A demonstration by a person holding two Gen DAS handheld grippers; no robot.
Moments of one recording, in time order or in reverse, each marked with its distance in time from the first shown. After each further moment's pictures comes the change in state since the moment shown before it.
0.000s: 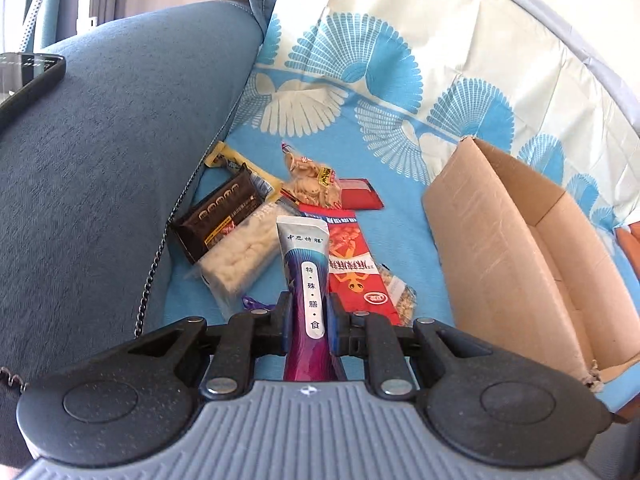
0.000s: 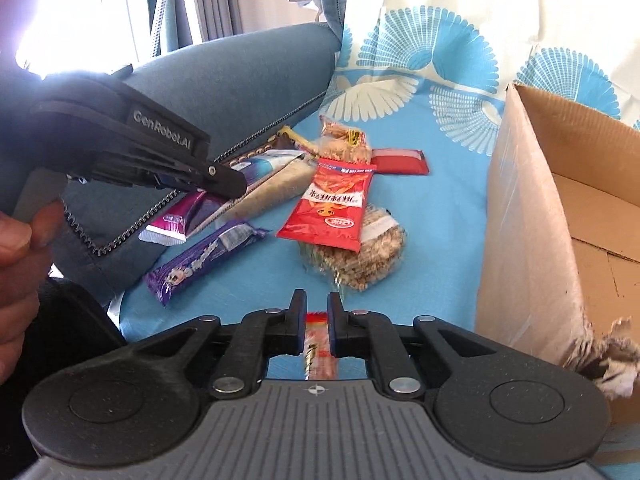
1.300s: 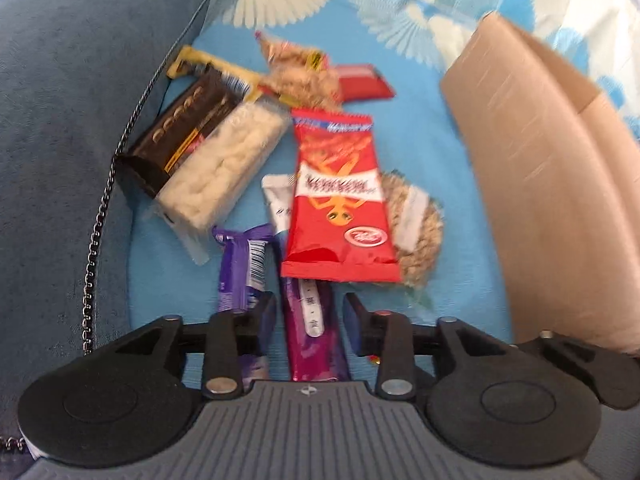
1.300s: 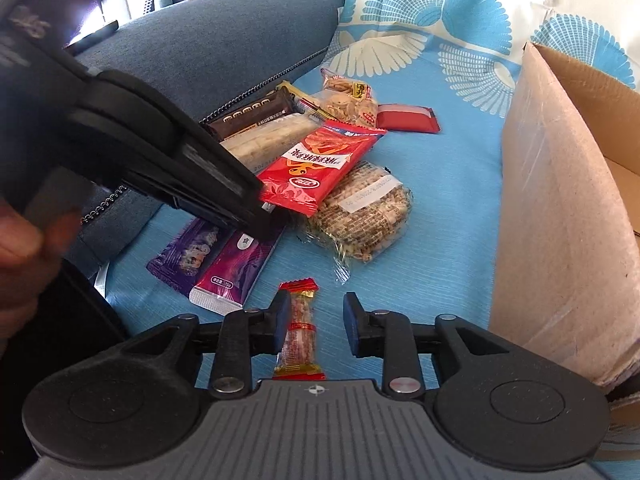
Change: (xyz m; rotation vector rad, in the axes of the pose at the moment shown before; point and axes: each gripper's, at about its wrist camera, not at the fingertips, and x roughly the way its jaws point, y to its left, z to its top) left arm 0.082 -0.010 0.006 0.112 0.353 0.076; right arm 0.025 -0.006 0.002 0.010 0.098 0.014
